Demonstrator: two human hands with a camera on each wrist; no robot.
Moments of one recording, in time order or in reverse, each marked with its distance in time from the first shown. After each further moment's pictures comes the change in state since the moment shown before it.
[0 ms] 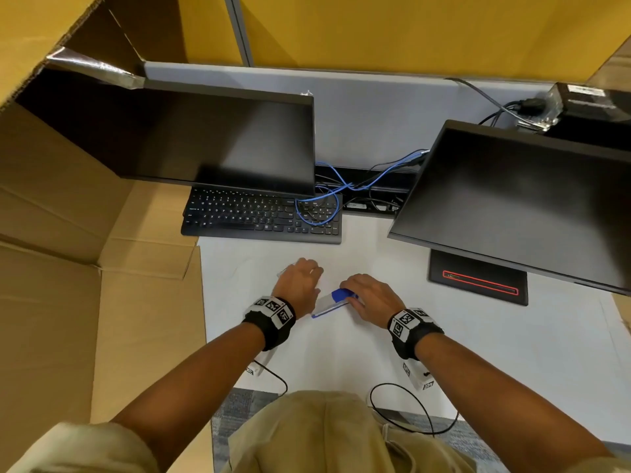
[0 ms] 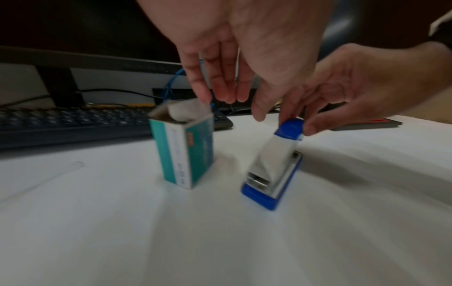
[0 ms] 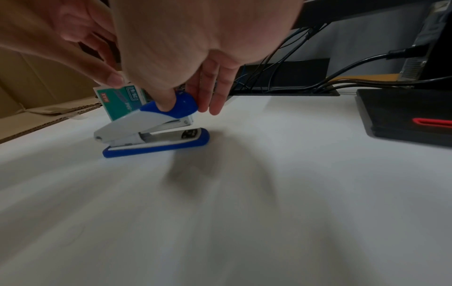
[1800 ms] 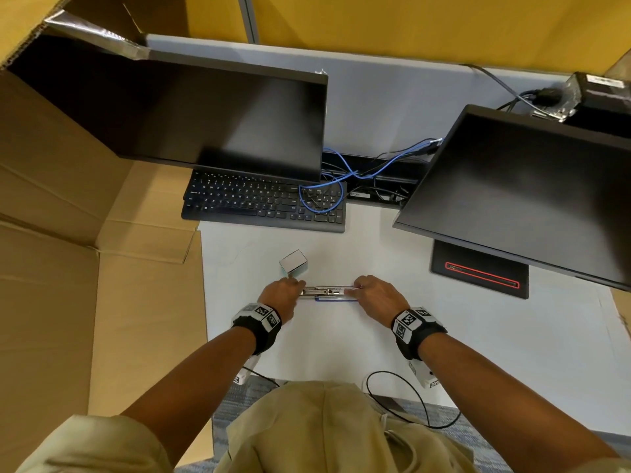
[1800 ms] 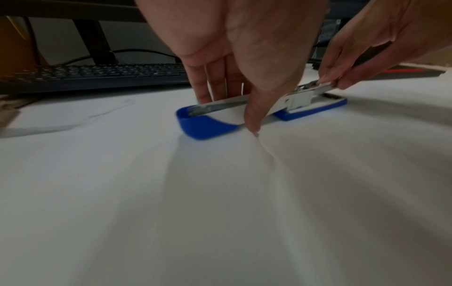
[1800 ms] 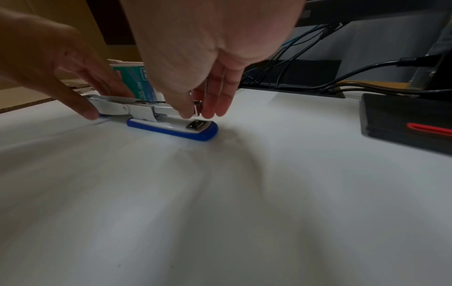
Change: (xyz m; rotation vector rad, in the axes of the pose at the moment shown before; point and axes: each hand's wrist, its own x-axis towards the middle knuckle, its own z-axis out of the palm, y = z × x) left_hand -0.032 -0.038 0.051 0.047 -0.228 -0.102; right_hand -0.010 0.002 0.019 -0.268 -0.156 0.000
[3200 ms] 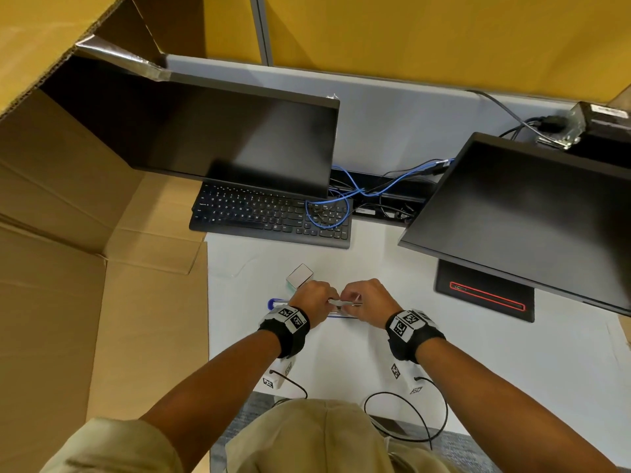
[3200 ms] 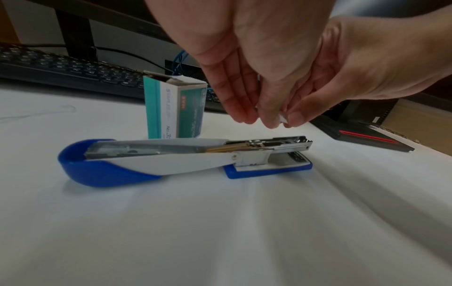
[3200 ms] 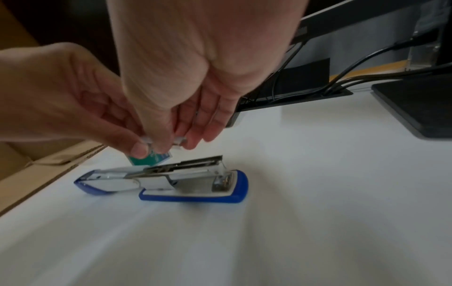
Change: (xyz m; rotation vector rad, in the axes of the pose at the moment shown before) left_hand 0.023 0.046 -0.033 -0.284 0.121 0.083; right_hand 0.025 -0.009 -0.033 0.519 0.019 0.099
